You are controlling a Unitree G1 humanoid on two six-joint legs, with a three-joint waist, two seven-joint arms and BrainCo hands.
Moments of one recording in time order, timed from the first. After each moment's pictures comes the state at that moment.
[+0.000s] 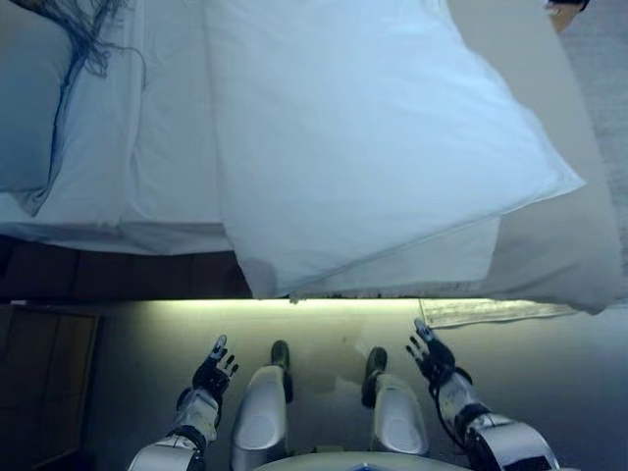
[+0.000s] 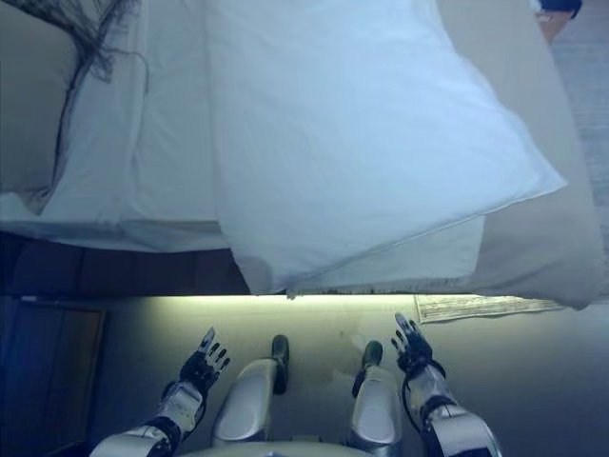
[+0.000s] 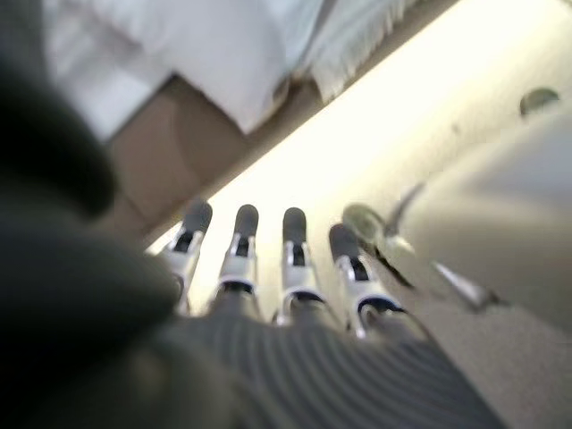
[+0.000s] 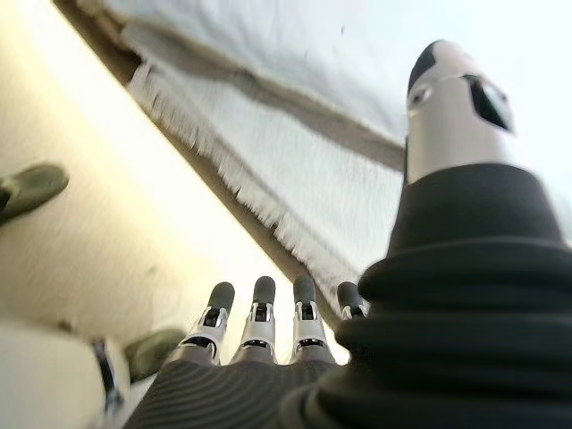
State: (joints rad) left arm -0.21 0.20 -0.07 1.29 -1.02 -0.18 -0.24; right arm -0.36 -0.21 0.09 1.30 1.03 -0.17 0.20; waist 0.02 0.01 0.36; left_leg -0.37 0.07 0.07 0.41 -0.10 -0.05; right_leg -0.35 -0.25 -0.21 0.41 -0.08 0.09
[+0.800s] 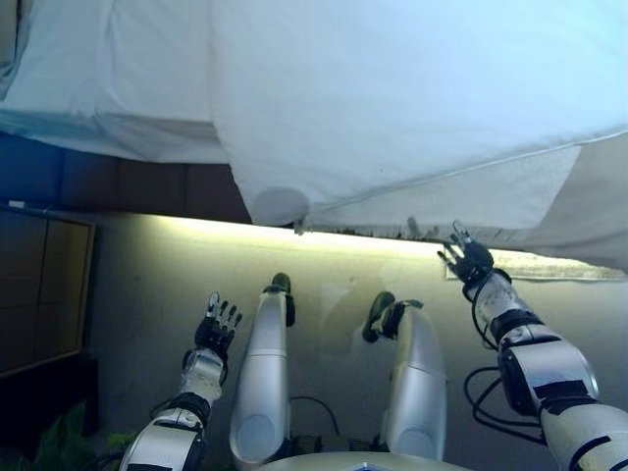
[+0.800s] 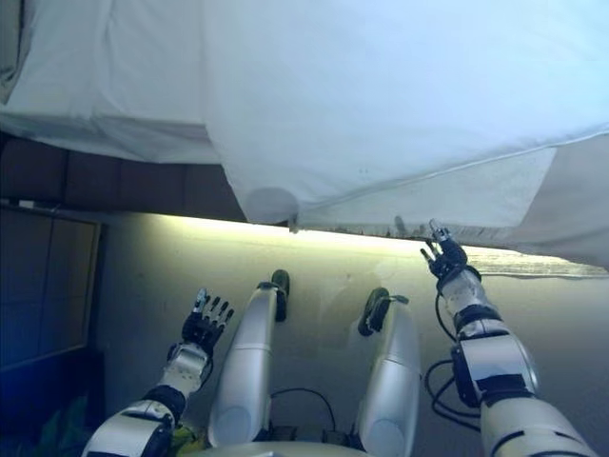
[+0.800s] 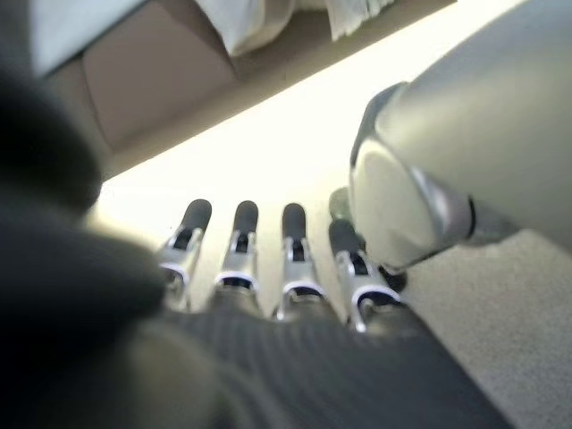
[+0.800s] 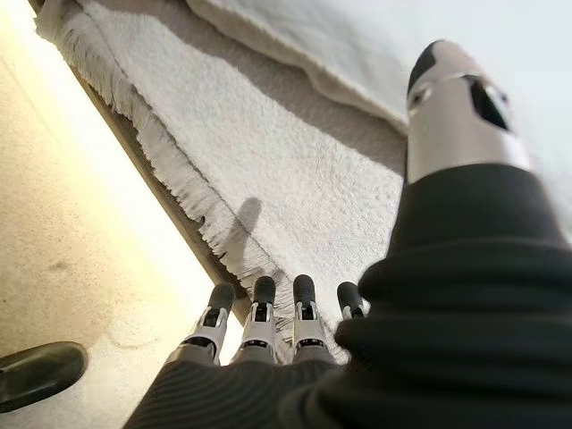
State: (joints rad) left arm -0.29 0.22 -0.10 1.10 -1.27 -0.18 -0.24; right arm -0.76 -0.50 0.09 1.27 1.09 0.04 0.15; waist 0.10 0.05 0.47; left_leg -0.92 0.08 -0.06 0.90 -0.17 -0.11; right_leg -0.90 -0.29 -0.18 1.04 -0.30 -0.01
